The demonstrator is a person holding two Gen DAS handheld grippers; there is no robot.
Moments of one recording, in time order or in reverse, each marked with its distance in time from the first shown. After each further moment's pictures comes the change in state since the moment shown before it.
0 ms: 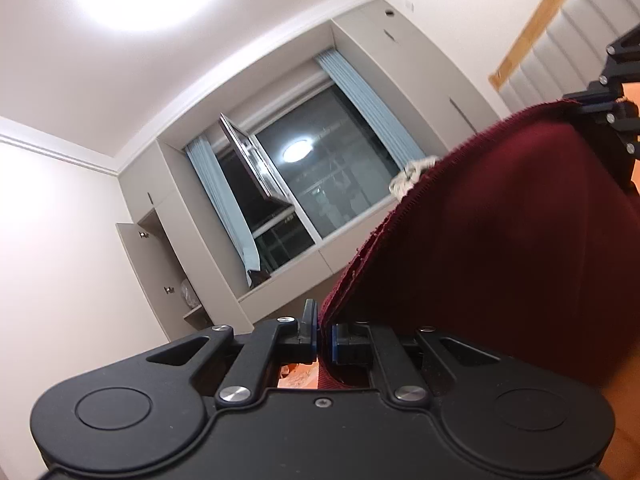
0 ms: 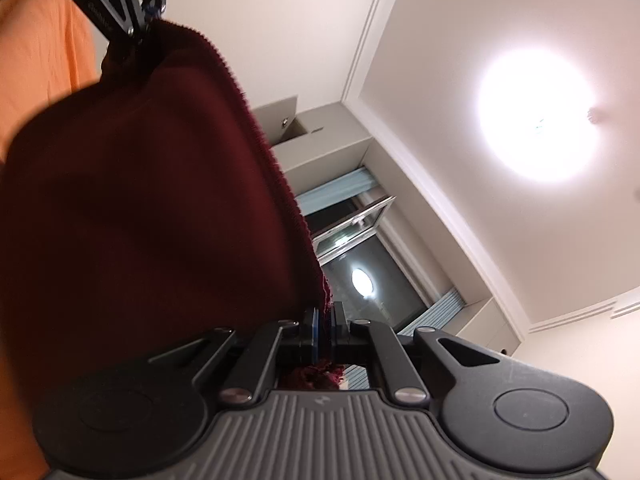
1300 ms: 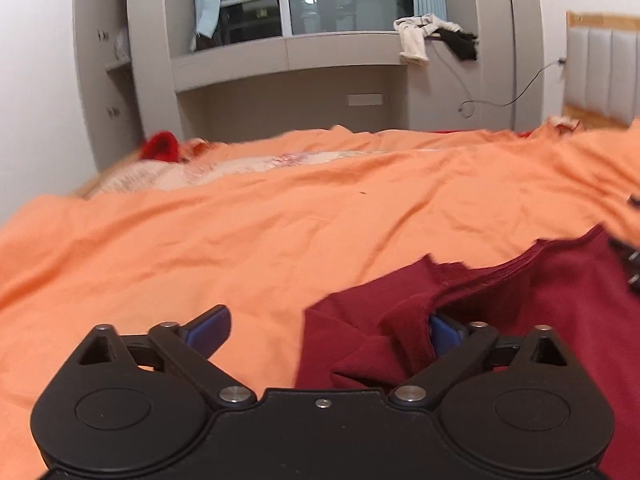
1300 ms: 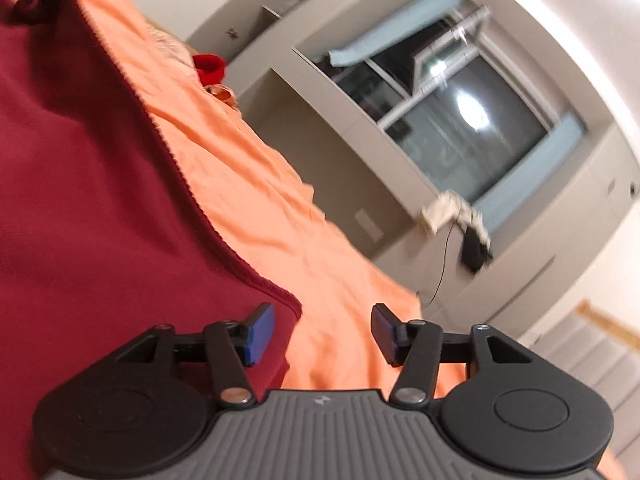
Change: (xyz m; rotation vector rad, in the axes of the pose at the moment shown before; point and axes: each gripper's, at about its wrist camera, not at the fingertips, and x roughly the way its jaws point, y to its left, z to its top) left arm 0.261 0.042 -0.139 -0.486 0.581 -0.323; right arm 0.173 0.076 -0.135 0.225 0.507 0.358
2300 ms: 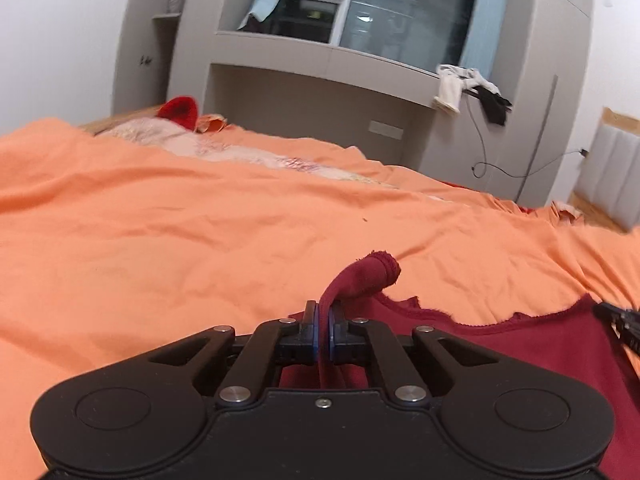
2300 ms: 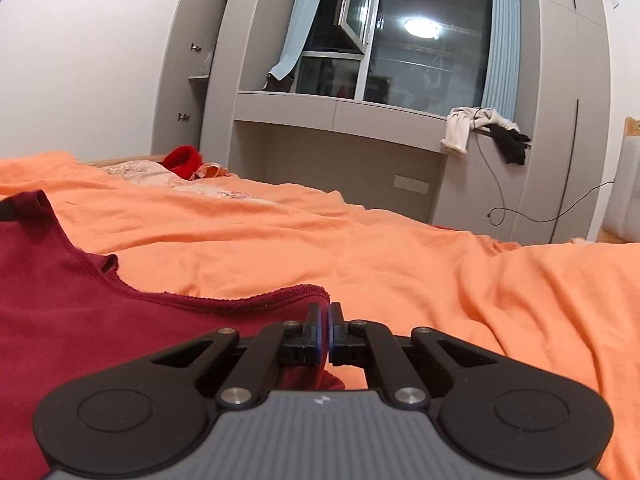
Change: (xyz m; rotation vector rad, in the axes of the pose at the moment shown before) left arm 0.000 0.022 -0.011 -0.299 -0.048 -0.030; right arm 0.005 -0.101 0.009 0.562 -0.004 0.236
